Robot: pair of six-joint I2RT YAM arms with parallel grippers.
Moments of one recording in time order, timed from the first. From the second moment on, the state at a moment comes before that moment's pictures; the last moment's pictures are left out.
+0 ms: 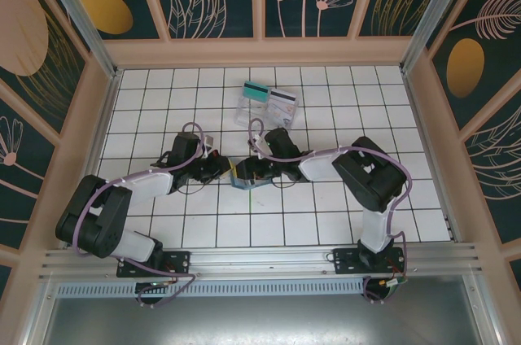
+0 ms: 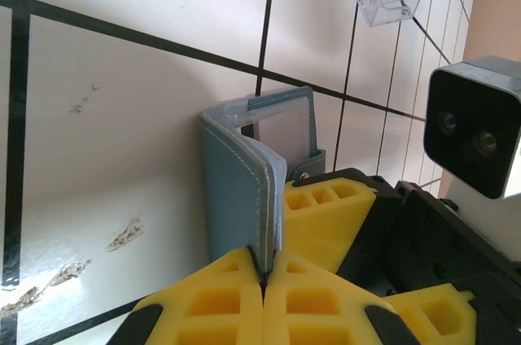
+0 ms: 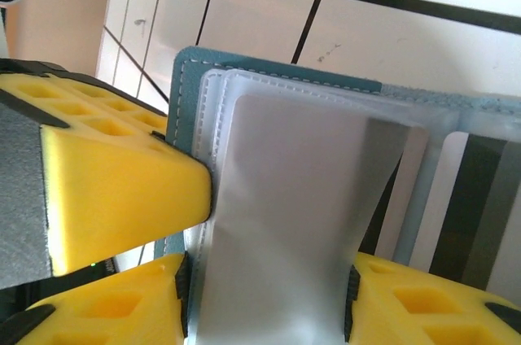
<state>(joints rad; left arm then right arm) -0.39 1.45 0.55 0.13 0.57 -0.94 0.76 1.89 0.87 0.32 -0.64 0.68</state>
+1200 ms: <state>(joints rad) -0.39 1.43 0.55 0.10 0.55 -0.93 0.73 1.90 0.79 0.49 -0.72 0.73</state>
